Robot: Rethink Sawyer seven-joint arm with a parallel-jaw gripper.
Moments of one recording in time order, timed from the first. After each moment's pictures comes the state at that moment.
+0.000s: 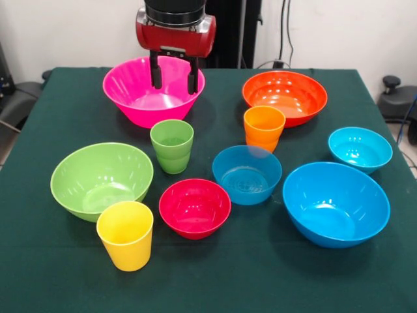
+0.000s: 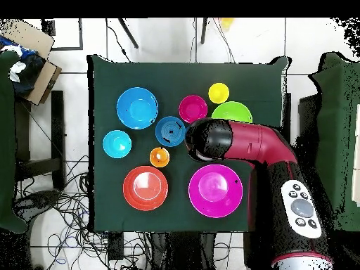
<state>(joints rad) -0.47 -0.75 0.19 1.63 -0.25 0.74 1.83</state>
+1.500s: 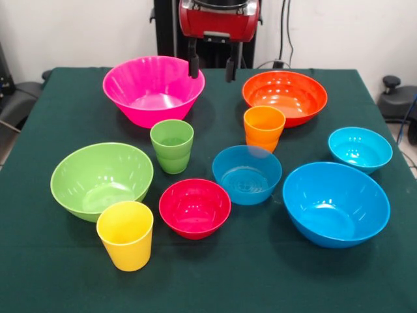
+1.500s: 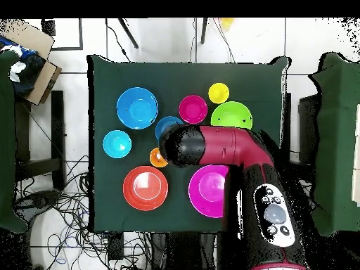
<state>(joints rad) -0.38 -0.82 0.19 1.71 -0.25 0.69 1.83</state>
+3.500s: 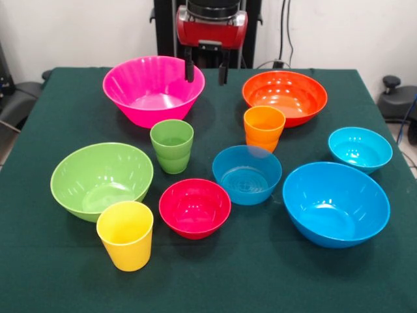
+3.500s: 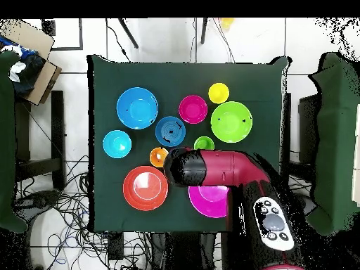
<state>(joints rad) -0.42 -0.80 0.18 1.85 -0.31 0.52 1.83</state>
